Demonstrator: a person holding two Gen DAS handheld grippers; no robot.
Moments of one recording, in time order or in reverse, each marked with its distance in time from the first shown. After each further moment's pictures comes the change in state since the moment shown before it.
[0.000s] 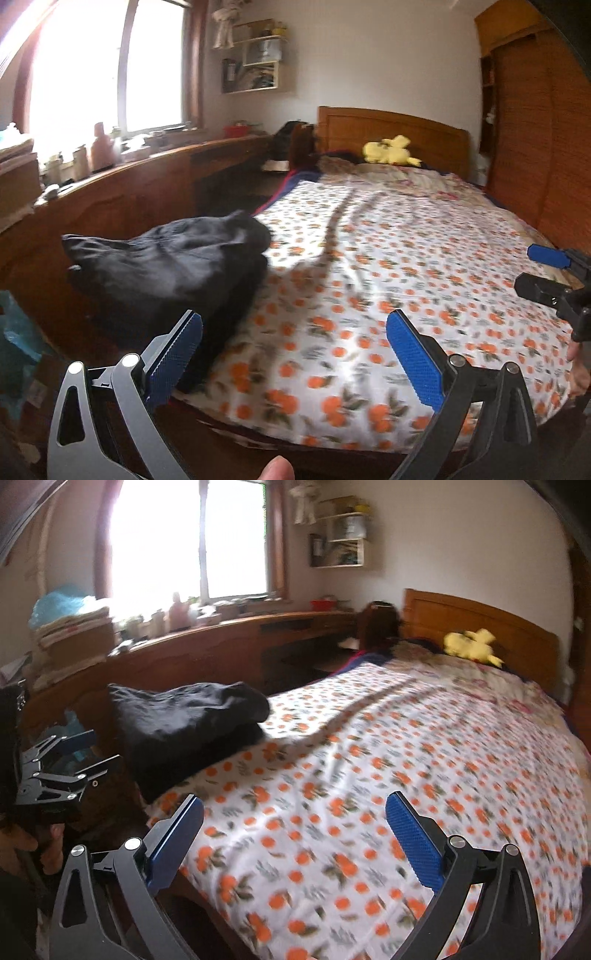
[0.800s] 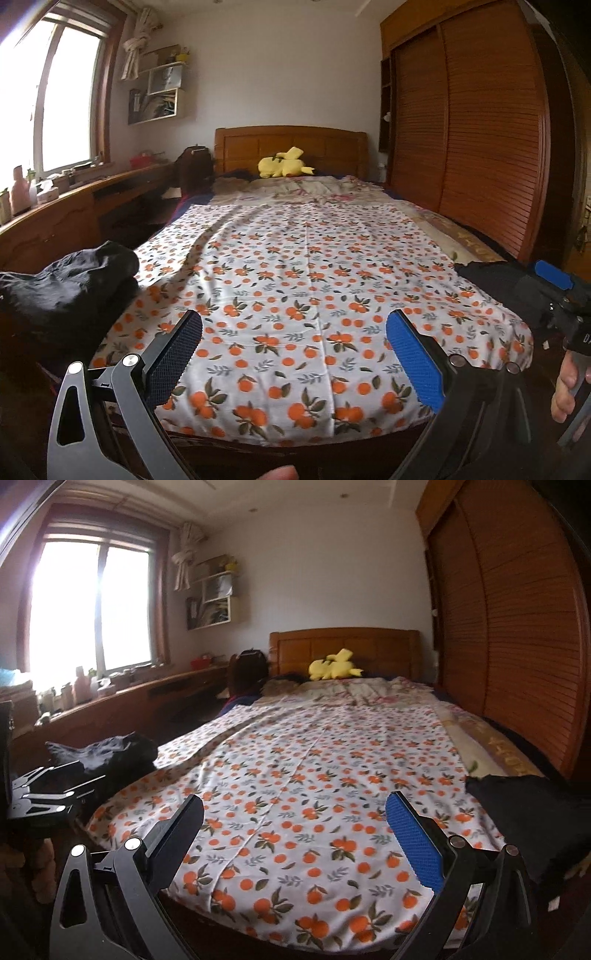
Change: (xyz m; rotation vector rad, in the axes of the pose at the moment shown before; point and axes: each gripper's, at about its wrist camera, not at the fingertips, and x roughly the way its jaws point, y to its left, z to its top) left arm -0.078 -0.190 -0.040 0.139 -0.081 -0.311; right arm -0.207 -0.080 -0.121 0.232 -0.232 -0.415
